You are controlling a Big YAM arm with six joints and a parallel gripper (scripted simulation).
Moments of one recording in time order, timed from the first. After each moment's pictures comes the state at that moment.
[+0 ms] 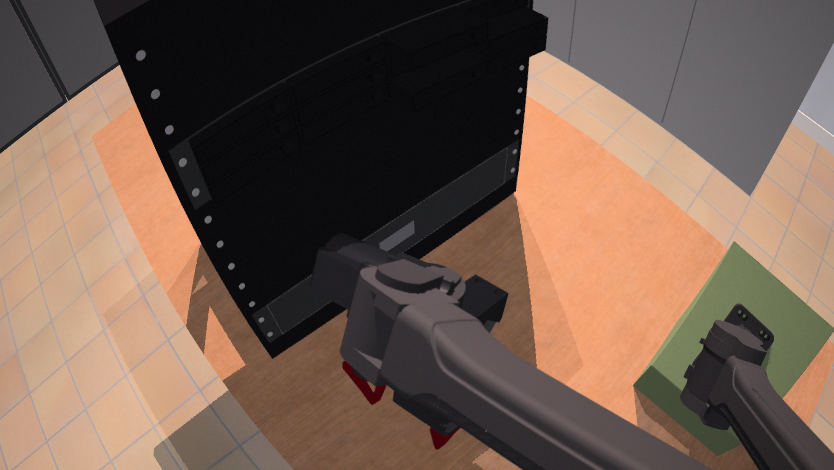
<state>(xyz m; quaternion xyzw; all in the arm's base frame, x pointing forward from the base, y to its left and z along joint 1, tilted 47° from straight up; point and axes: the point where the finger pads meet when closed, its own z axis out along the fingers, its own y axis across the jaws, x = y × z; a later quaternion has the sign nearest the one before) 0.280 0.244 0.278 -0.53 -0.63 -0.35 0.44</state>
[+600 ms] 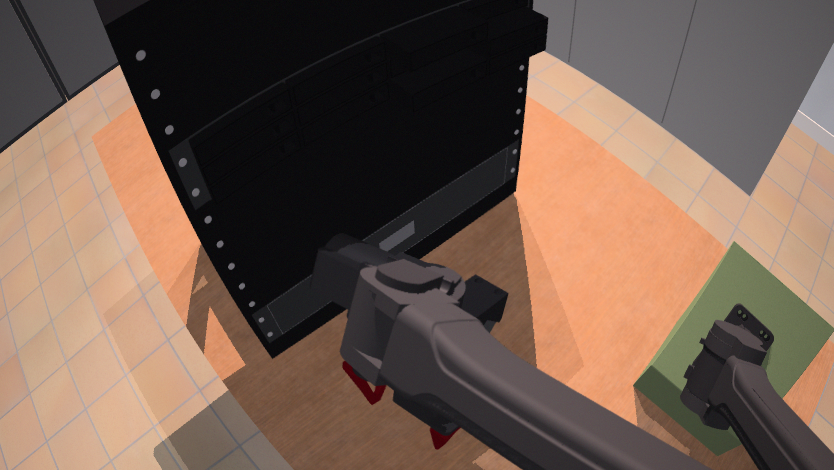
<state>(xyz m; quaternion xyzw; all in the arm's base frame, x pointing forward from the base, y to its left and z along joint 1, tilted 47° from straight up) 0.280 0.244 0.278 -0.53 -0.63 -0.35 0.44</state>
